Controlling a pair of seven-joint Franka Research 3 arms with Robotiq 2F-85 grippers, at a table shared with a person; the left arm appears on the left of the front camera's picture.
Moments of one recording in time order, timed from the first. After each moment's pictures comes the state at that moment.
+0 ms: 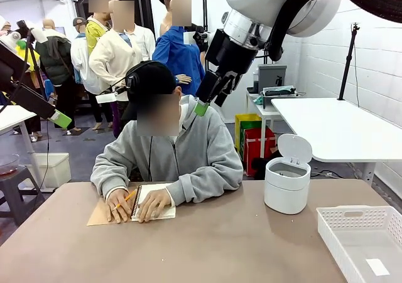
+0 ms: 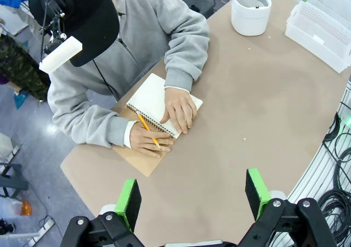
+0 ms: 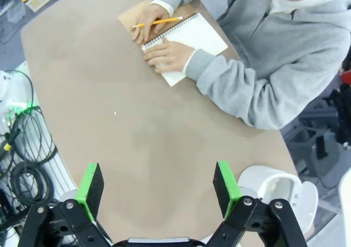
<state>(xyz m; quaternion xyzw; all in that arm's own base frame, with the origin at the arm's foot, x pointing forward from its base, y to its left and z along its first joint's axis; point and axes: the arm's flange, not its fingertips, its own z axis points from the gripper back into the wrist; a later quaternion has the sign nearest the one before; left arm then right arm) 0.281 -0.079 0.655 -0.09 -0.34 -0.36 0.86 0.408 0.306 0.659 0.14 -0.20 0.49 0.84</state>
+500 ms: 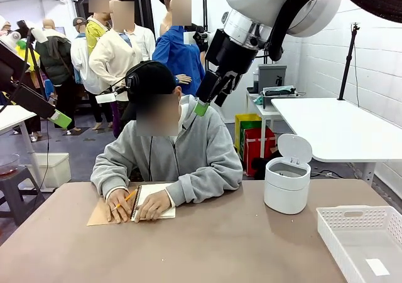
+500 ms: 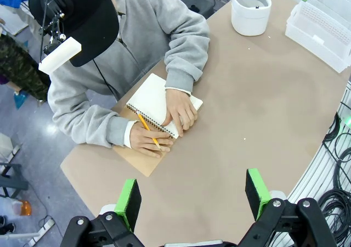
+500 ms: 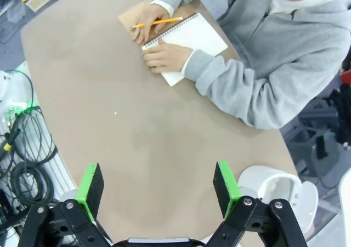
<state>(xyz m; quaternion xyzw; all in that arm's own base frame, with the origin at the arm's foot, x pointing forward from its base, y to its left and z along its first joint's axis) 0.281 -0.079 0.655 -0.09 -0.34 -0.36 0.86 0.408 0.306 0.659 0.14 -0.20 0.49 0.84</state>
